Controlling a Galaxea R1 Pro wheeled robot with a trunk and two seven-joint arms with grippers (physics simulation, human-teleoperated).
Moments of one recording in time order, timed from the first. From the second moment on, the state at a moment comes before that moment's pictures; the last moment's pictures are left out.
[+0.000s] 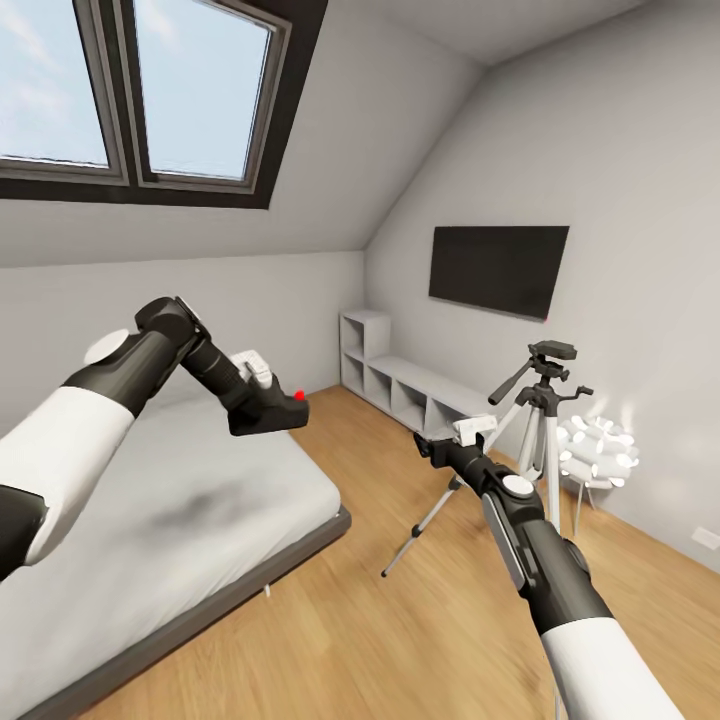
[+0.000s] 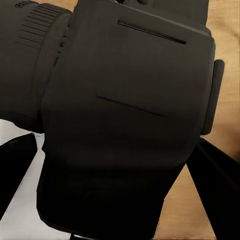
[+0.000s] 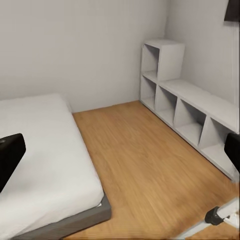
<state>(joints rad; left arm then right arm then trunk) -1.37 0.24 -0.46 -0.82 -0.76 0.81 -1.55 -0.61 0.01 0.07 -1.20 -0.01 0.30 0.20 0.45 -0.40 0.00</state>
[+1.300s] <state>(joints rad) -1.28 0.22 -0.48 -0.94 -0.81 0.79 -1.53 -0.61 -0.02 0.07 -1.22 -0.01 0.30 0.19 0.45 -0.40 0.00</state>
